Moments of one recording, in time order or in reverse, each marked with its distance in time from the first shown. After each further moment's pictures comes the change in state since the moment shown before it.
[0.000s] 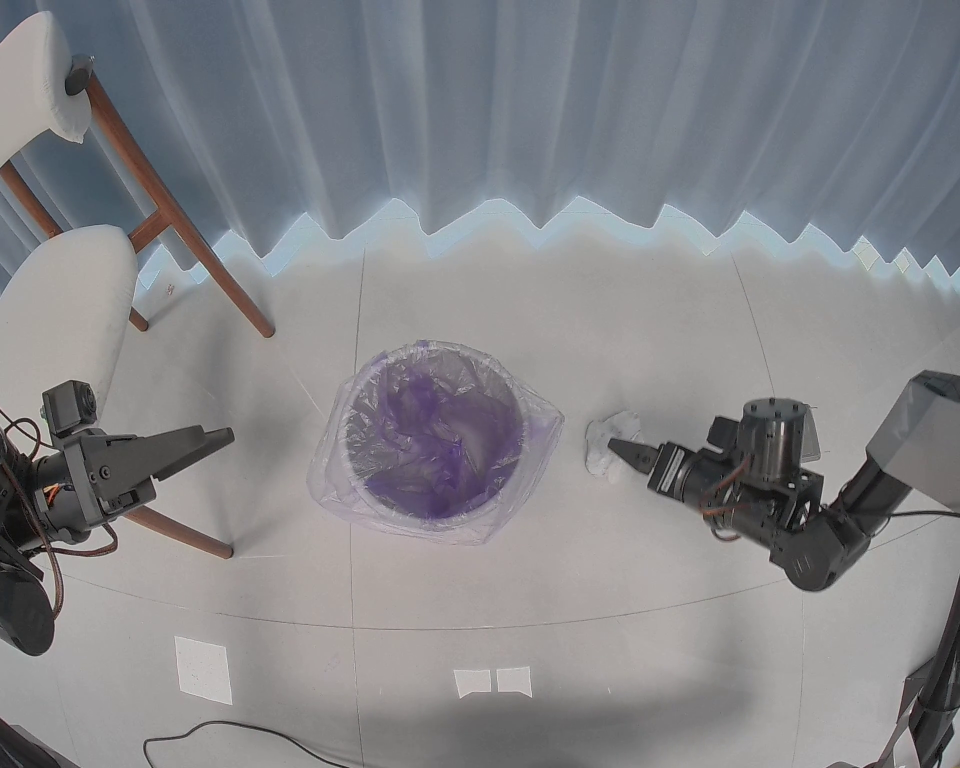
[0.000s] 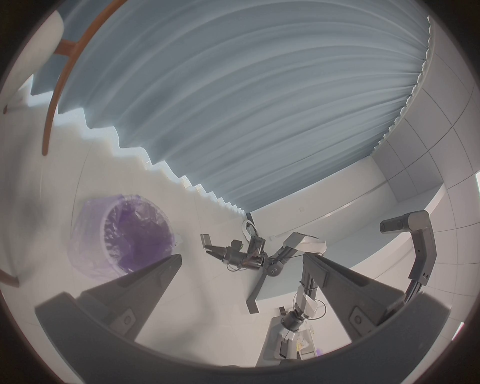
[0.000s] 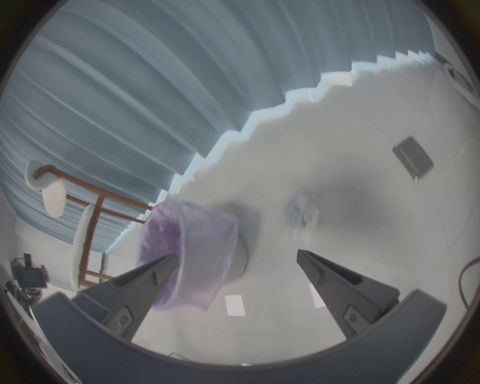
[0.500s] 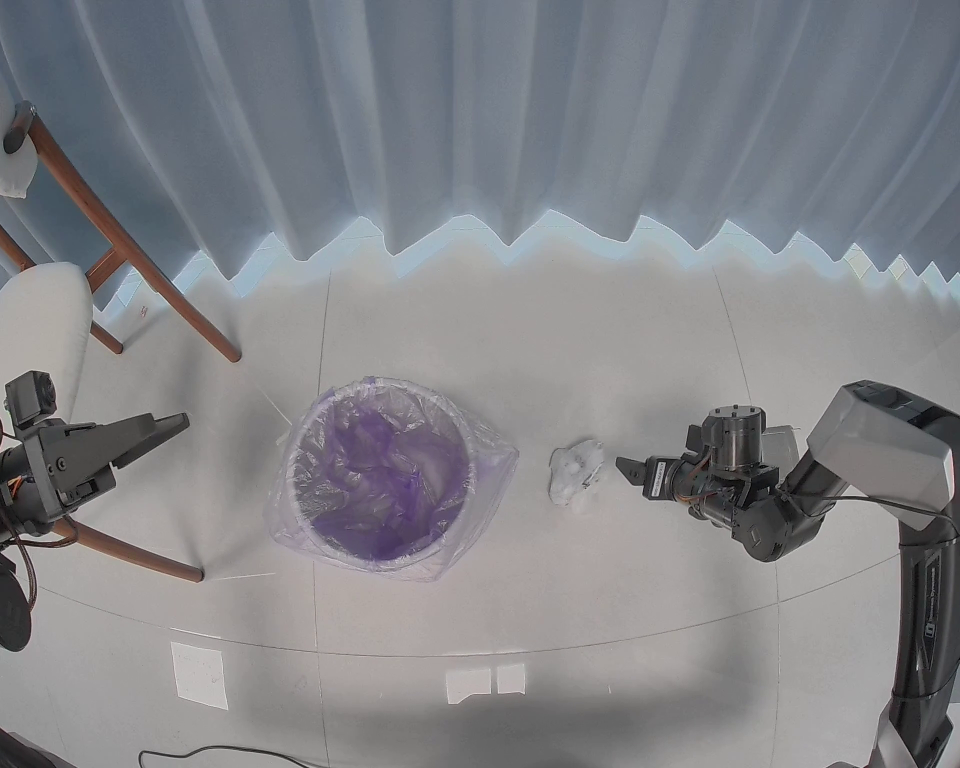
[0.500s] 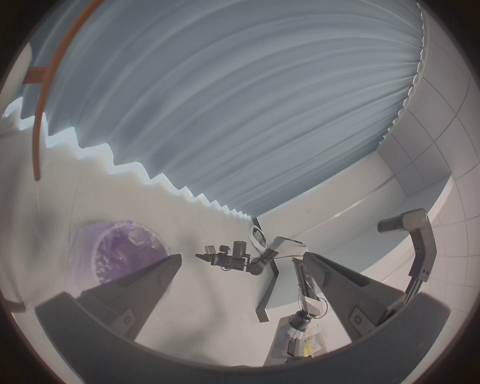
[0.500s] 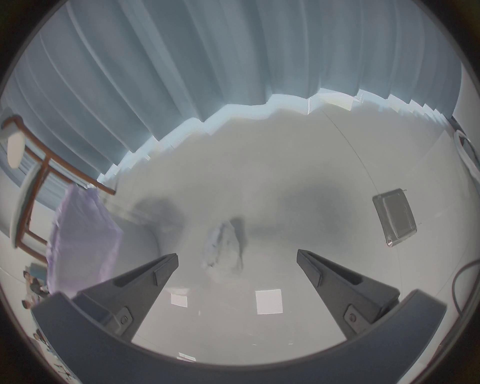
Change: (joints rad) left arm 0.139 -0.073 -0.012 0.007 -0.075 -0.028; right arm -0.103 0.273 -0.314 0.151 -0.068 -0.321
